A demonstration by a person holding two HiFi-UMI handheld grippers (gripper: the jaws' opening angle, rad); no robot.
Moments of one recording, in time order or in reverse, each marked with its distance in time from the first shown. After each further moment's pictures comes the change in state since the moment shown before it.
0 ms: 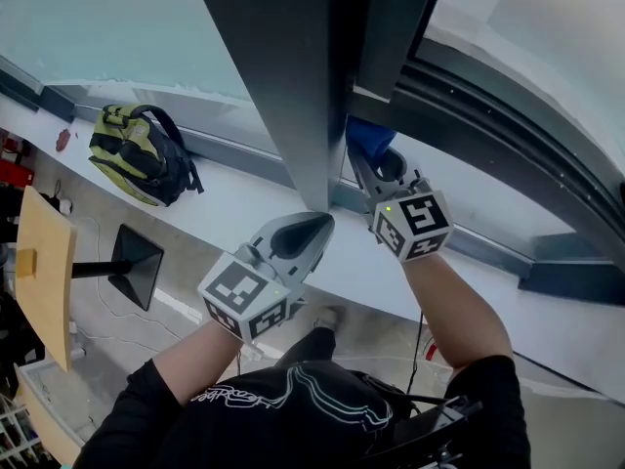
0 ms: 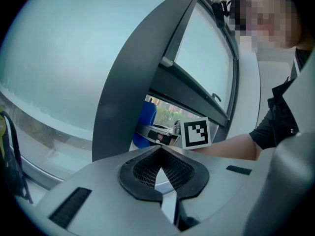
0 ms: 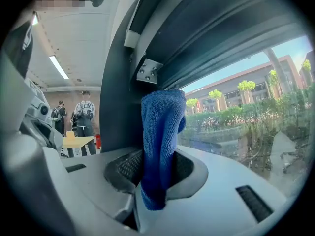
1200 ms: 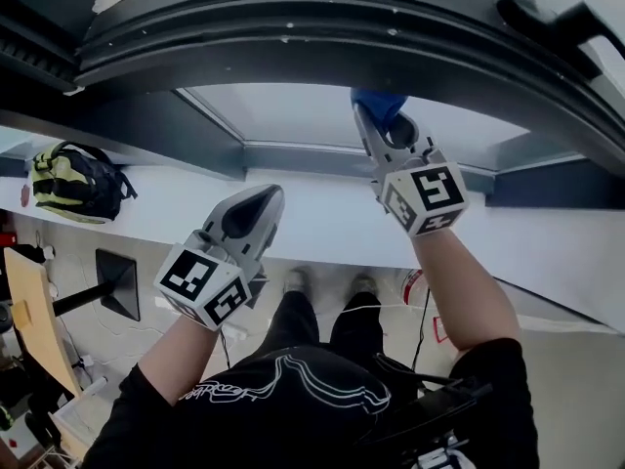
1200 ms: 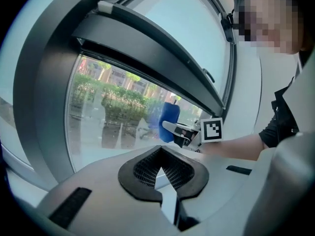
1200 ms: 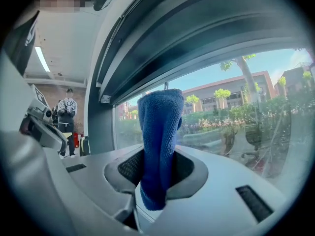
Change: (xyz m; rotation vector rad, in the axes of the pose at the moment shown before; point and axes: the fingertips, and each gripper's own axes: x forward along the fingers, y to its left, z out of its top) left arm 0.125 -0.128 -0.045 -0.014 0.090 -0.054; right arm -0.228 -0.181 -0.031 -0.001 0.000 -0.268
